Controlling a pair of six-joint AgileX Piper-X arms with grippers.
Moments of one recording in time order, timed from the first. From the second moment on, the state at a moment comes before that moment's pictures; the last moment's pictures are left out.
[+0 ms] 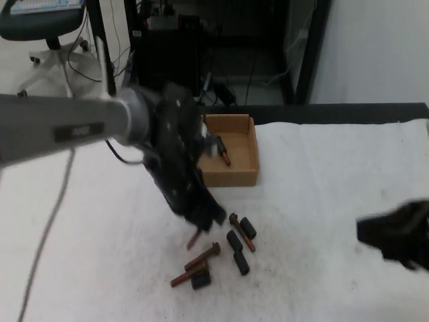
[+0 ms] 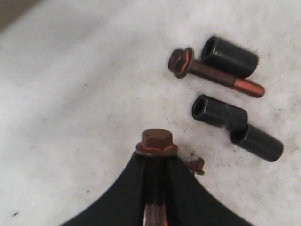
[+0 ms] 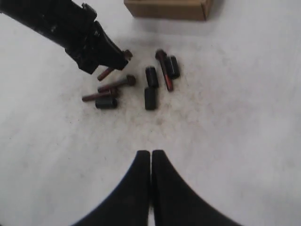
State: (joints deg) left arm -28.5 109.3 -74.2 42.4 18.1 8.5; right arm 23.5 41.5 -39.5 43.1 -13.2 14.5
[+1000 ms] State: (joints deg) left arm -20.0 38.3 -39.9 43.4 11.2 4.7; right arm 38.4 95.2 -60.0 38.0 -6.7 0.7
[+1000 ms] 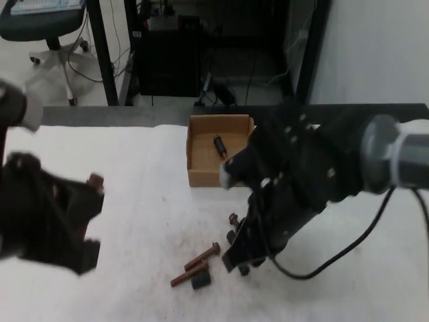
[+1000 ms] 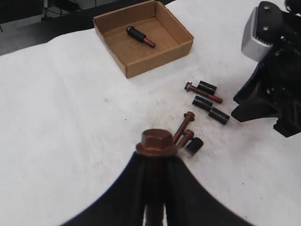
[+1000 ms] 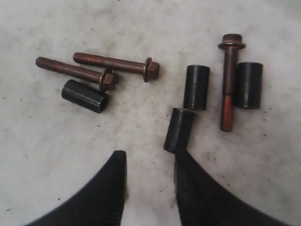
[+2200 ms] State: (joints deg) left arm -20.0 34.9 -37.8 43.3 11.2 6.4; right arm 38.6 106.6 -70.0 46.5 0.0 -1.0
